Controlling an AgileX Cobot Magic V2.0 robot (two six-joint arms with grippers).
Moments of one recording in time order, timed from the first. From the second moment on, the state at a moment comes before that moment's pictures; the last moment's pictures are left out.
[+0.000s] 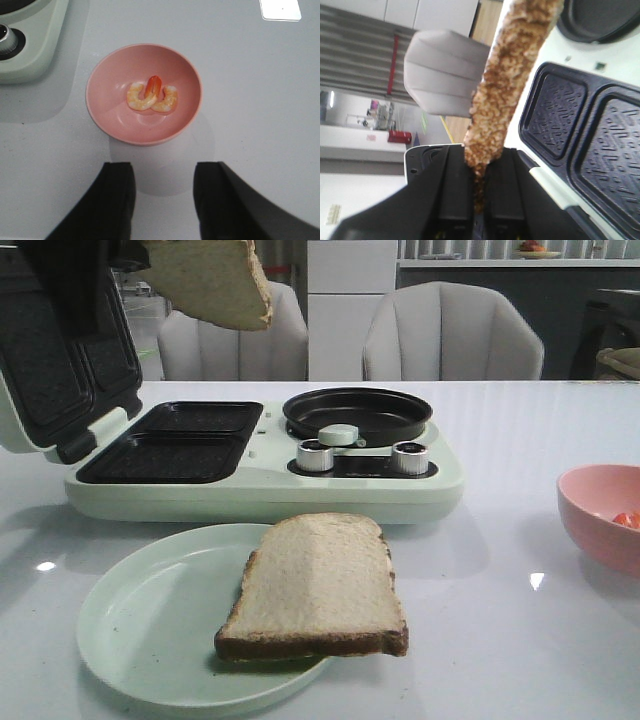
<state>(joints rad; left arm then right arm) -0.67 1.43 -0.94 1.75 0.56 -0.73 -0.04 0.71 -0.57 0.03 0.63 0.01</state>
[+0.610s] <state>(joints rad) -0.41 1.94 -1.37 1.77 0.41 -0.73 -0.04 0.71 -0.57 0.03 0.63 0.01</state>
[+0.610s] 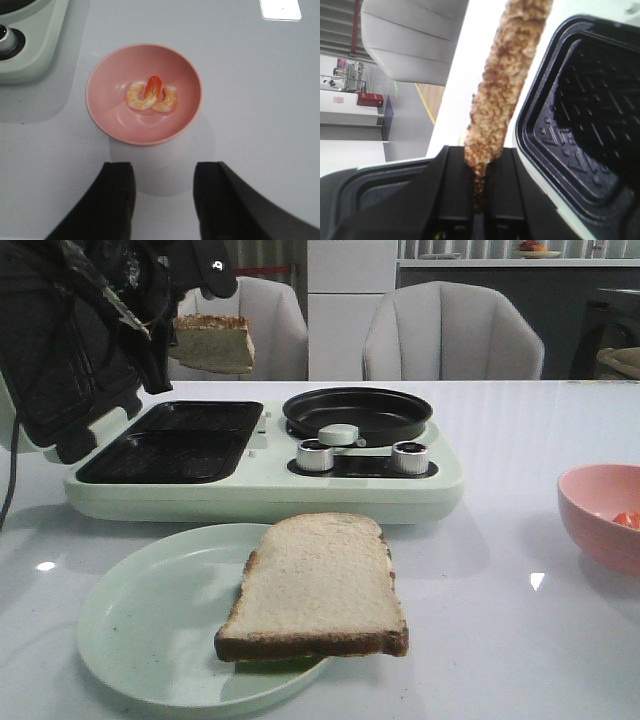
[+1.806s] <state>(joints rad) -0.37 2.05 -1.35 1.77 0.38 -0.73 -0.04 0.71 -0.57 0.03 0.63 0.01</state>
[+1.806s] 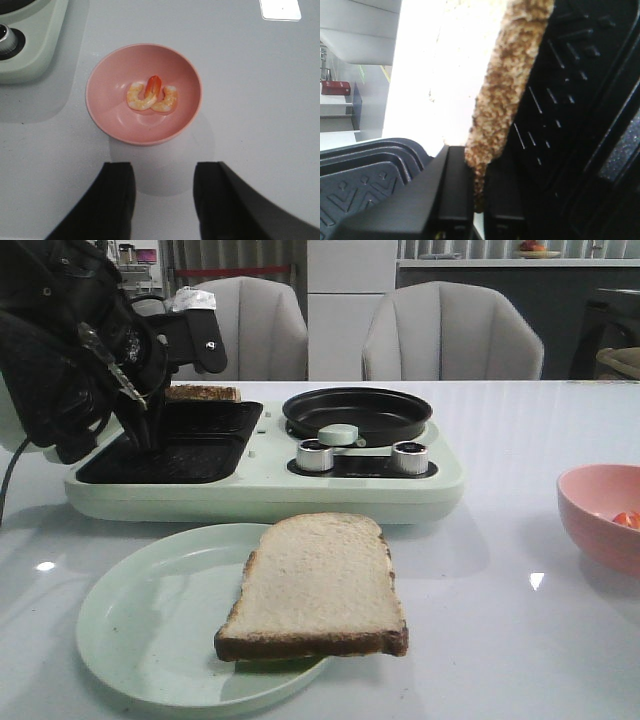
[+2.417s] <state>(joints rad) -0.39 2.05 -1.35 1.77 0.38 -0.70 -0.04 0.71 -0.57 0.03 0.63 0.01</state>
